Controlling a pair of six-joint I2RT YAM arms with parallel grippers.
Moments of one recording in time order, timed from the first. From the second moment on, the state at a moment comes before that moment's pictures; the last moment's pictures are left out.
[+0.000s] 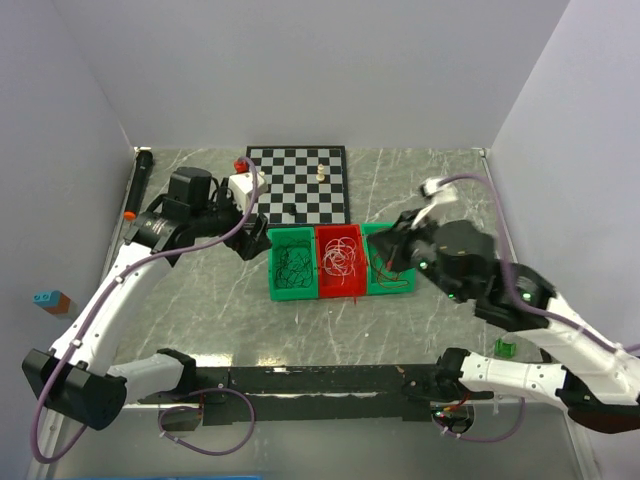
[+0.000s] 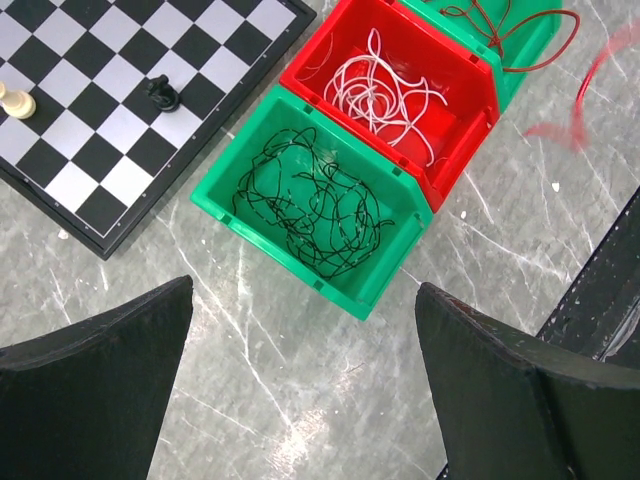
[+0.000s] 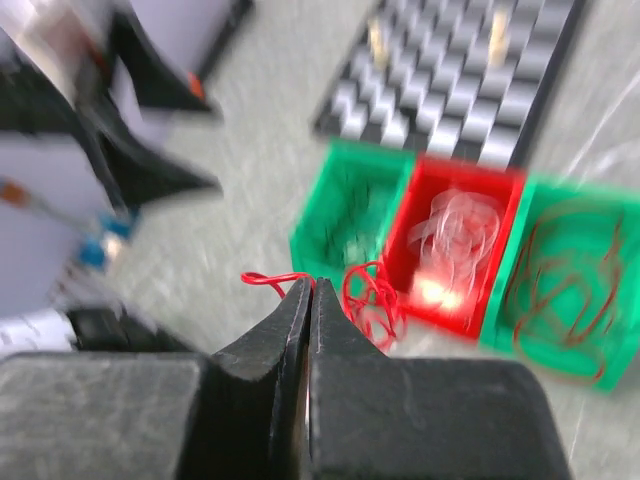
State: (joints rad) left arm -0.37 1.16 1.22 -0.72 0.46 0.27; right arm 1.02 0.87 1.27 -0.72 0.41 0.54
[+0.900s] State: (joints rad) left arm -0.36 1.13 1.20 -0.71 0.42 0.27; right arm 0.55 0.92 1.17 -0.56 0.34 0.37
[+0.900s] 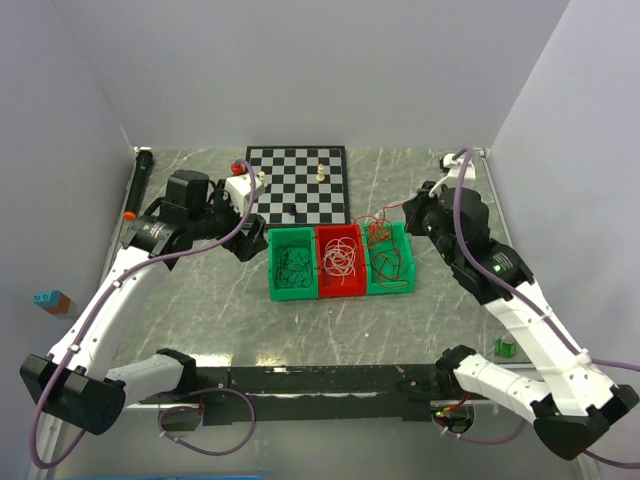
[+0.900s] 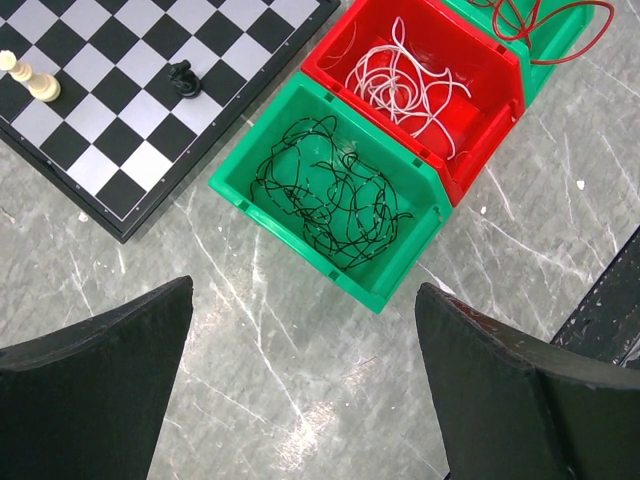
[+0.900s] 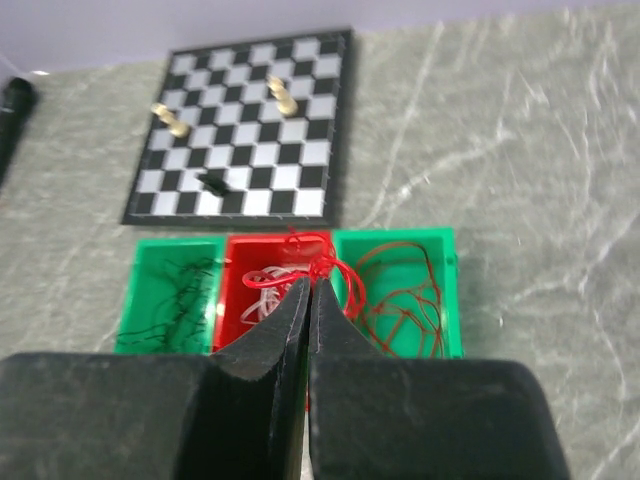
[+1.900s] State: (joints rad) left arm -0.36 1.13 1.17 -0.69 0.39 0.29; right arm 0.43 1.14 0.93 -0.48 0.34 0.48
